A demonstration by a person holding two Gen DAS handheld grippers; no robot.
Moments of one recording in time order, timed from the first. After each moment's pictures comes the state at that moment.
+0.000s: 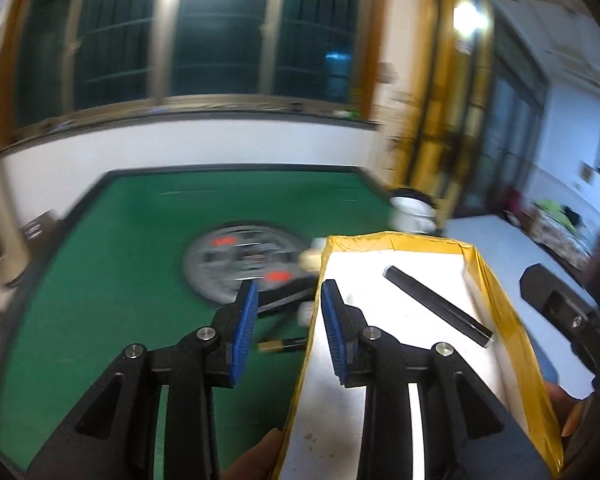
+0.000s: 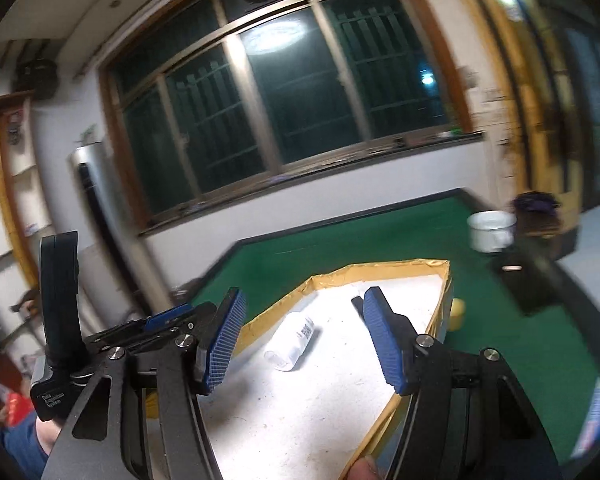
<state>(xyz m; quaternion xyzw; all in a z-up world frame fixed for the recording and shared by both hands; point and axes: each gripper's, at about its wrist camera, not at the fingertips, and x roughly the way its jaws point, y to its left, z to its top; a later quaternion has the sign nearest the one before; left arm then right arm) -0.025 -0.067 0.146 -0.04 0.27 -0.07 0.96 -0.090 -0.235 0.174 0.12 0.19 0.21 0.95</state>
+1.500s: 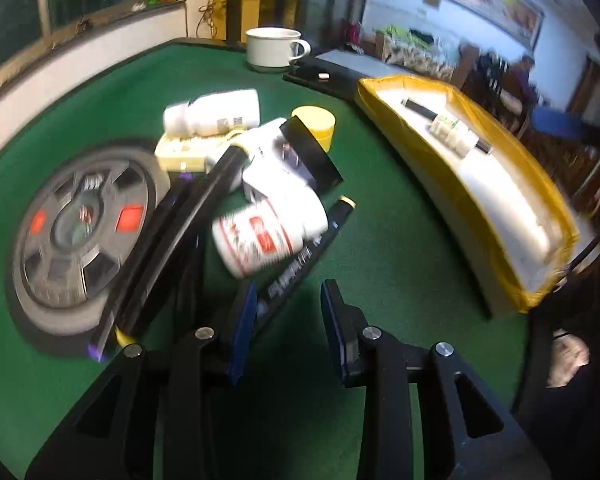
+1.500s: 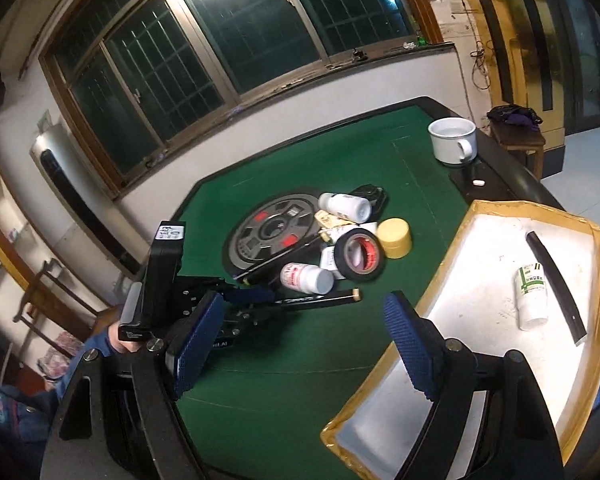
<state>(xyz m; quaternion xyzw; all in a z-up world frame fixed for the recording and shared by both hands) 0.069 -0.102 0.045 0.17 0.44 -0.37 0.80 -0.056 -0.303 0.144 0.15 0.36 0.20 0.90</state>
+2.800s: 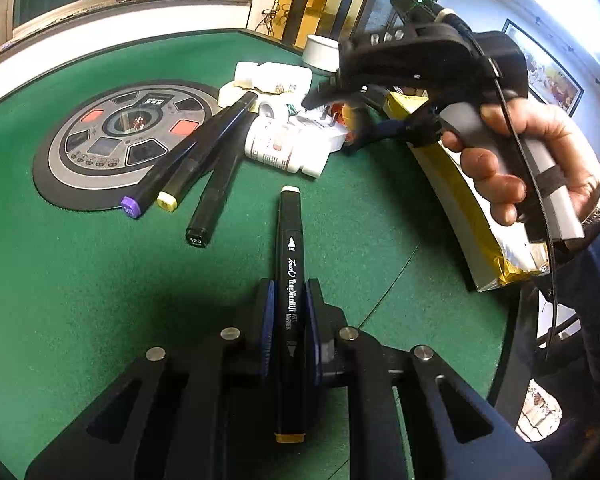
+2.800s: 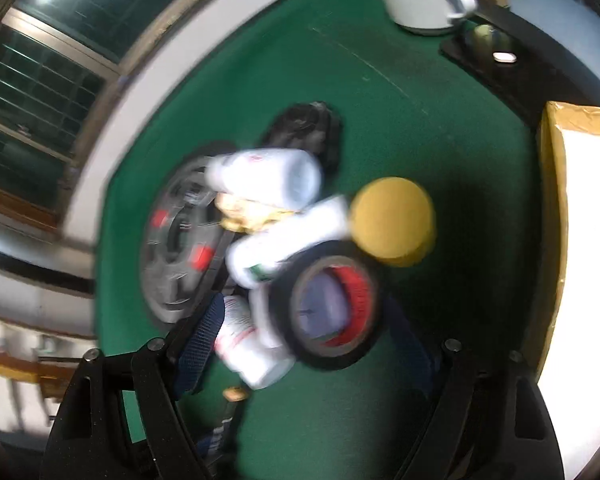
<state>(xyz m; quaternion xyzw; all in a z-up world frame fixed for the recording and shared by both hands) 0.018 -0.036 0.029 0.03 0.45 -0.31 0.84 0.122 -0.271 0.050 0.26 0.55 0.08 0.79</state>
